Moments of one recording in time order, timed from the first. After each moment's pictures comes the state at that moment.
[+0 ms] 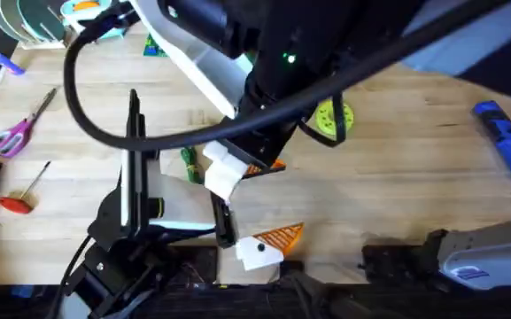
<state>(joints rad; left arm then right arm) -0.63 0.01 0.01 -0.06 0.71 -0.05 1.02 1.72 1.81 -1.42 -0.15 0.07</state>
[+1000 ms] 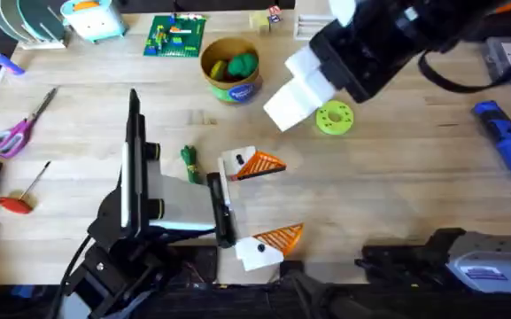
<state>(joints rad) -0.63 0.01 0.01 -0.06 0.71 -0.04 0.76 1.49 1.81 -1.46 -0.08 0.08</state>
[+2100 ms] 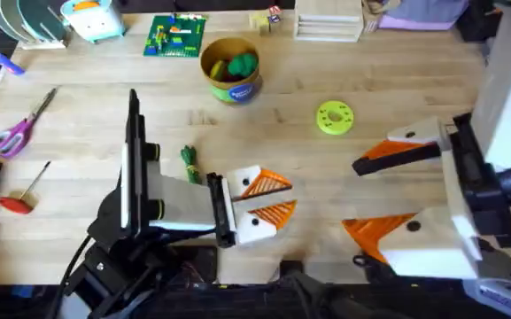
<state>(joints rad) -0.63 0.01 0.01 -0.06 0.71 -0.04 0.56 0.89 1.20 -1.39 -0.62 -0.21</state>
